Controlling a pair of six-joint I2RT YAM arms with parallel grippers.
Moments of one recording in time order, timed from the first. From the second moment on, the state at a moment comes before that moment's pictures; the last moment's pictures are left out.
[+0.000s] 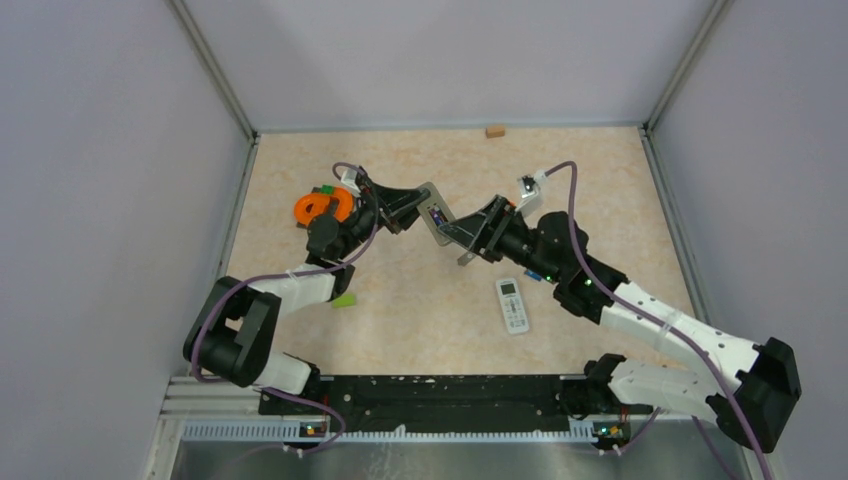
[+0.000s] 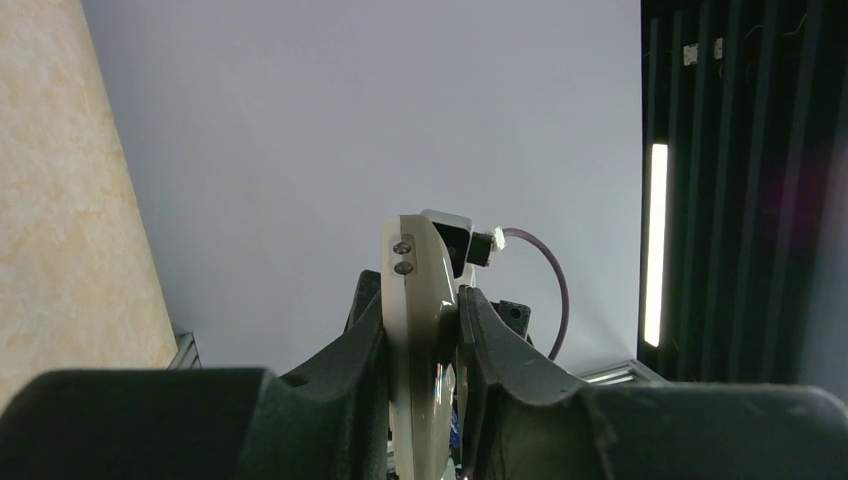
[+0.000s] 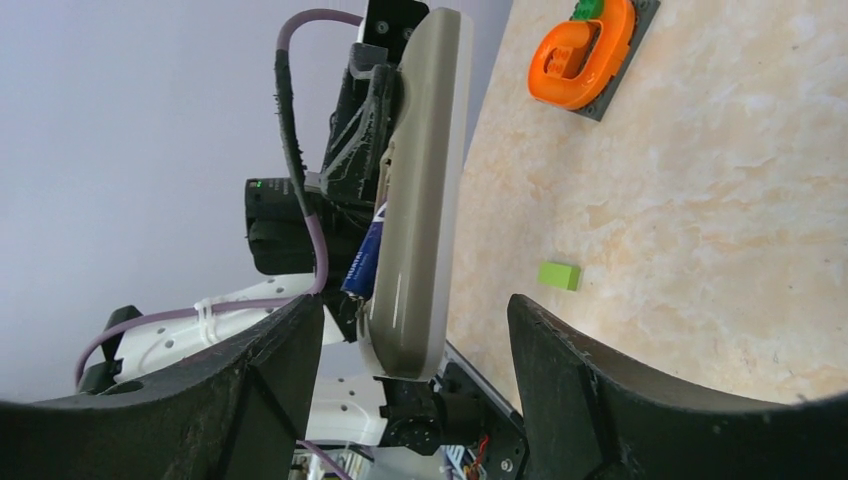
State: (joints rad) left arm -0.40 1.44 0.58 1.24 0.53 -1.83; right arm 0.82 1.02 0.79 0.14 -0.05 1.07
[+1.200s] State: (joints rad) left arm -0.40 1.44 0.58 1.23 0.53 -1.81; right arm 0.80 1.06 0.79 0.19 -0.07 1.11
